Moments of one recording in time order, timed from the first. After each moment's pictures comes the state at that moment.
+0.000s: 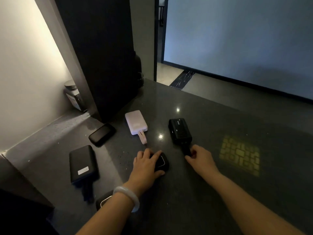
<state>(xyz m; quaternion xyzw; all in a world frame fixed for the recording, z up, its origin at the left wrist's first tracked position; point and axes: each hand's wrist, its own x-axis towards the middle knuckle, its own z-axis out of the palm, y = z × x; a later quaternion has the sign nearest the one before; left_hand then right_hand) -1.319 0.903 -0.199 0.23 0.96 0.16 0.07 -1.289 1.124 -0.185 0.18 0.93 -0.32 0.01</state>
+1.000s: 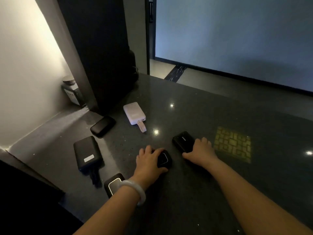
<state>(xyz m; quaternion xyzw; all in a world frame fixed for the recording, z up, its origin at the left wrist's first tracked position) -1.275 0.896 -0.186 0.23 0.94 0.21 0.12 -1.253 1.104 -0.164 0.26 0.95 -0.15 0.12</state>
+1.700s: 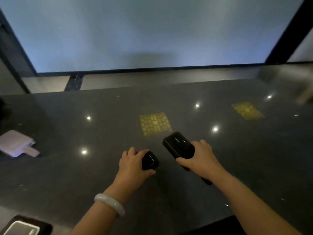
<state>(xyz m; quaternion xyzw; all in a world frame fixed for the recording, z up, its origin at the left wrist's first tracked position) -1.122 1.024 -0.152 0.51 0.82 0.21 0.15 -0.930 1.156 -0.099 0.48 0.84 -0.24 -0.08</state>
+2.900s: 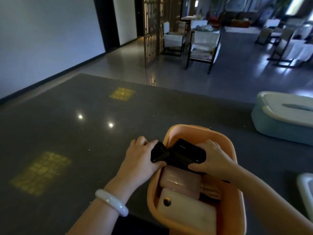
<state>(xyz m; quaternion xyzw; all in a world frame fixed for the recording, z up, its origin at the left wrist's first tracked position) -0.664 1.164 -0.086 0.88 0.39 0.19 0.17 -0.423 1.071 -0.085 0.77 0.59 -0.20 -0.16</state>
